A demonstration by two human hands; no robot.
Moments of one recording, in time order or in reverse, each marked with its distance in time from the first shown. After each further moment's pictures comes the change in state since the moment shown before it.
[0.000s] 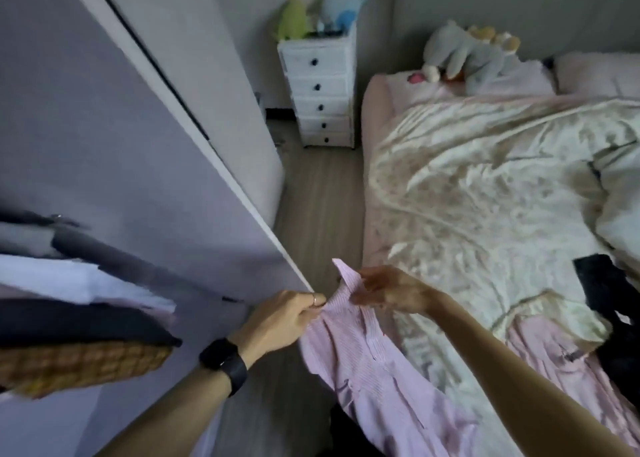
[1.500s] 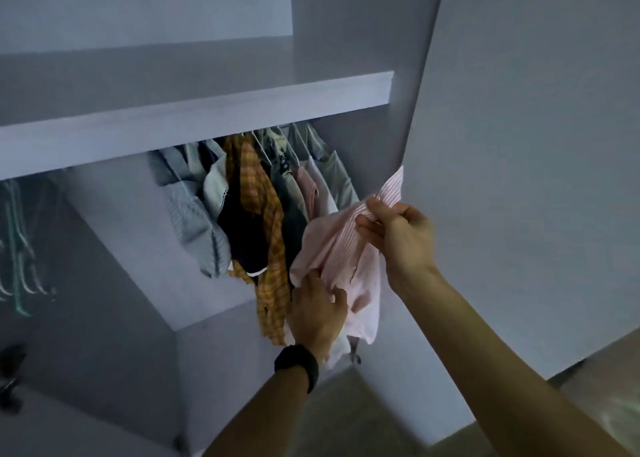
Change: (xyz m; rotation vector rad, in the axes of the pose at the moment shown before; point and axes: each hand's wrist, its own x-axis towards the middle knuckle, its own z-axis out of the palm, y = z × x) left_hand -0.264 -0.129 -0.096 -0.105 1.321 -1.105; right_hand 0.093 -0.344 0.395 0.454 -0.001 -0.386
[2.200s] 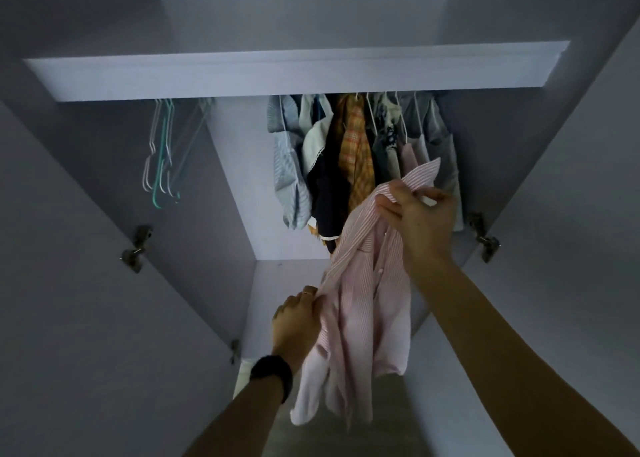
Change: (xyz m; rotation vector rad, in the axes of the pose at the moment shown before) left_hand -0.053 -0.083 -0.024 0.227 0.031 -0.360; right_hand 0.044 0.052 0.058 0.075 -0.306 0.115
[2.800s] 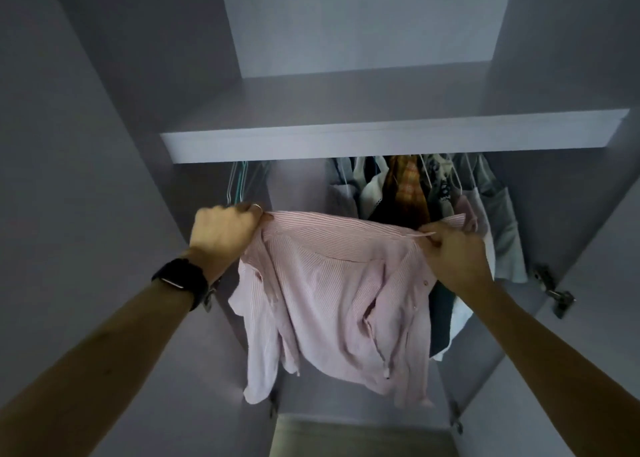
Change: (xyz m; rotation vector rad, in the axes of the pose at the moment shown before) left_hand 0.089 -0.074 -0.297 0.752 0.414 0.289; right_hand 0.031 0.035 0.009 -1.327 -0.328 -0.801
